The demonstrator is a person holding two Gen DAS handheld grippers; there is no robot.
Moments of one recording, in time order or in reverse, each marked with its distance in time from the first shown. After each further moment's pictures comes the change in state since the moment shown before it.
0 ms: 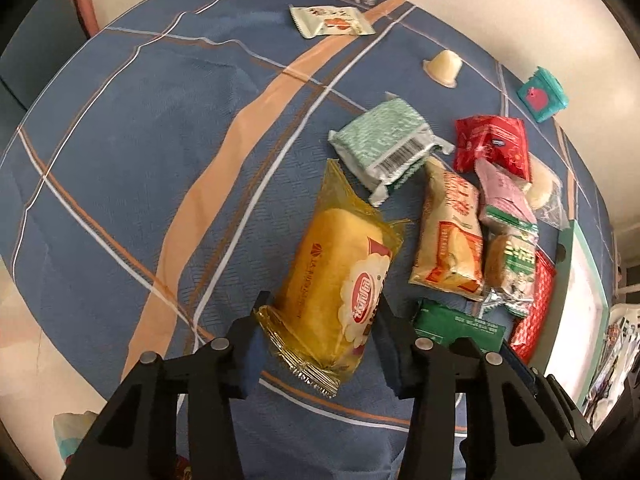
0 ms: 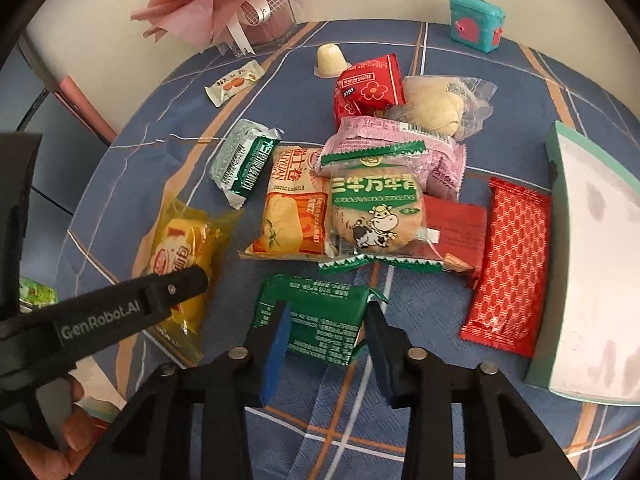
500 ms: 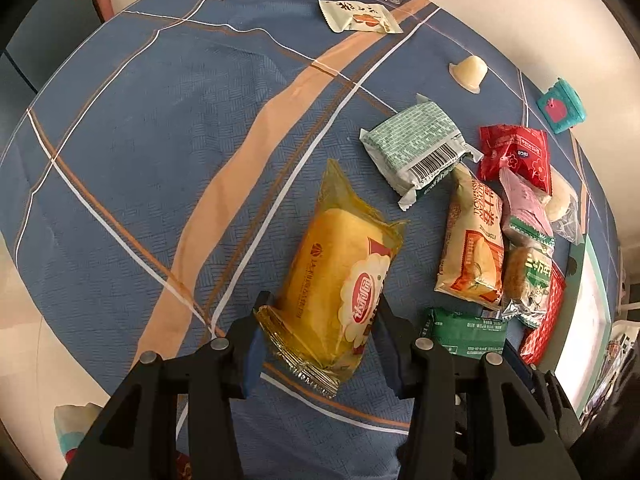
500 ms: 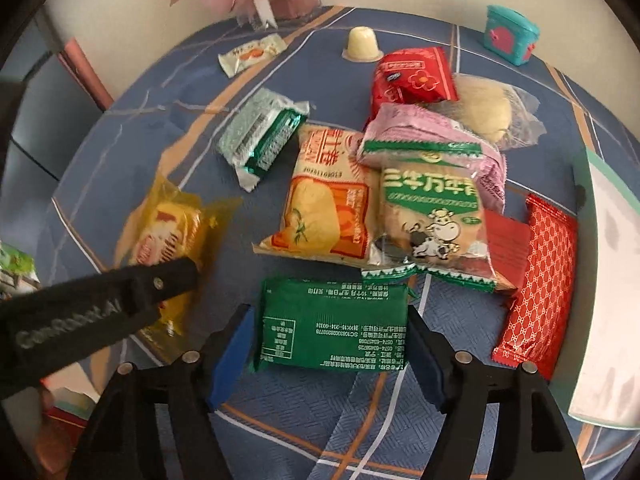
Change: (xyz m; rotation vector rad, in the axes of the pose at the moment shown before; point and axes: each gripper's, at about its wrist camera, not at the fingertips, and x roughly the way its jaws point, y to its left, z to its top) left arm -0.006 0.030 -0.005 -0.050 0.017 0.028; right arm 0.037 0.038 0.009 -0.125 0.040 -0.087
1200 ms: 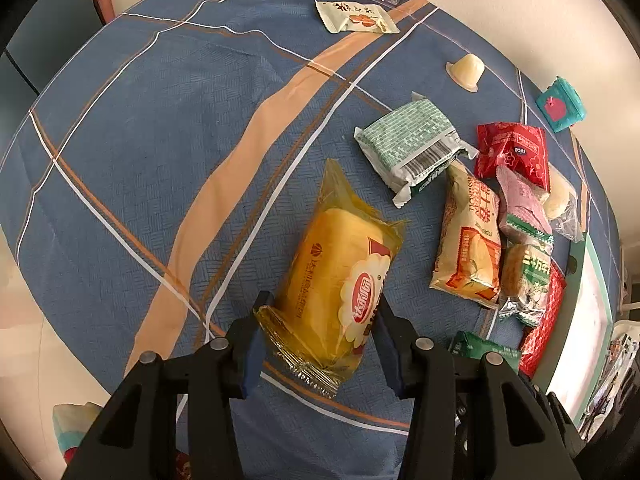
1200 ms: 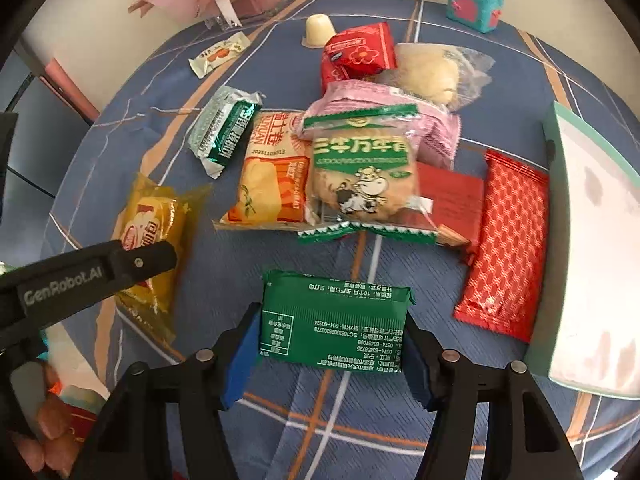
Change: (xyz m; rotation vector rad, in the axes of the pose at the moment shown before) left arm 0.004 -0.019 0.003 -0.009 -0.013 0.021; right arm -0.021 -0.045 -0.022 0.114 0.033 0.048
